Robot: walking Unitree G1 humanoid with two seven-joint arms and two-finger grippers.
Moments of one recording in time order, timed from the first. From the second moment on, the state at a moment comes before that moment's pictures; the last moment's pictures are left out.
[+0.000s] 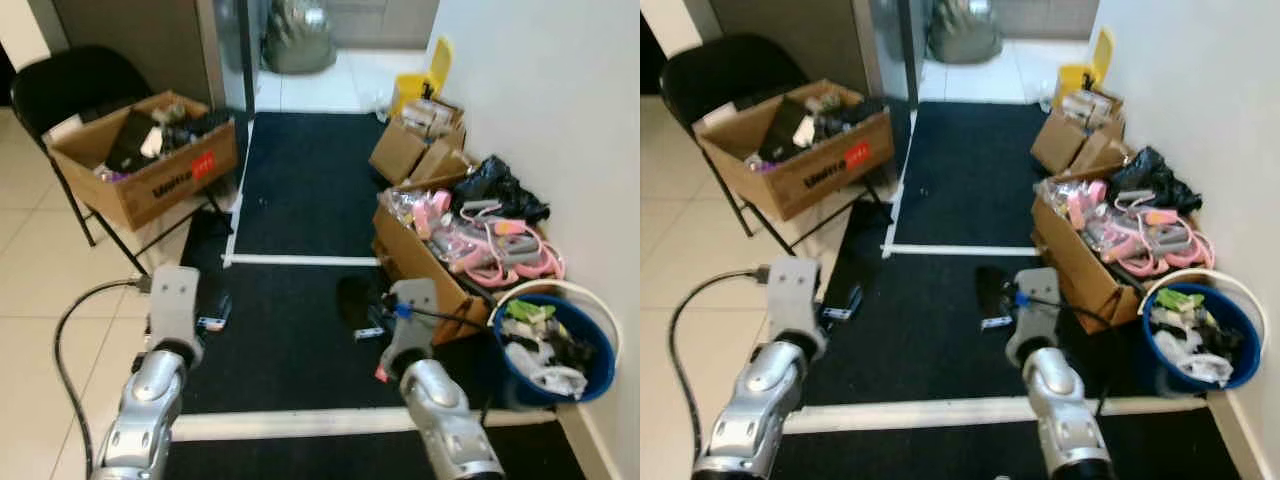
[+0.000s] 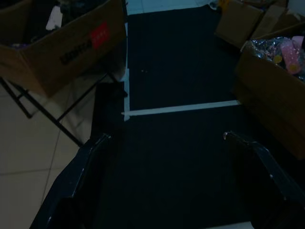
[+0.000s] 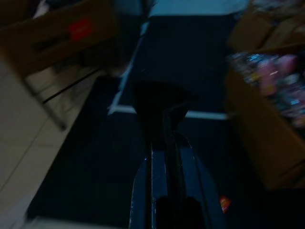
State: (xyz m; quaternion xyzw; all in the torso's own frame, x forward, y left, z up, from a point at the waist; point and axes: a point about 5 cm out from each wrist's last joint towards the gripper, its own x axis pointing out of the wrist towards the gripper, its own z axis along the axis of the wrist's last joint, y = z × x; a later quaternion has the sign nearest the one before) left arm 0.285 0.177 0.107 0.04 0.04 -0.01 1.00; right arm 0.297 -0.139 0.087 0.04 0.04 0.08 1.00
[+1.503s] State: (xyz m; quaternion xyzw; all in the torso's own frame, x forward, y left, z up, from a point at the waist) left arm 0.285 0.178 0.107 0.05 0.04 -0.02 1.00; right arm 0.302 -0.148 0.087 0.06 0.02 0.03 1.00
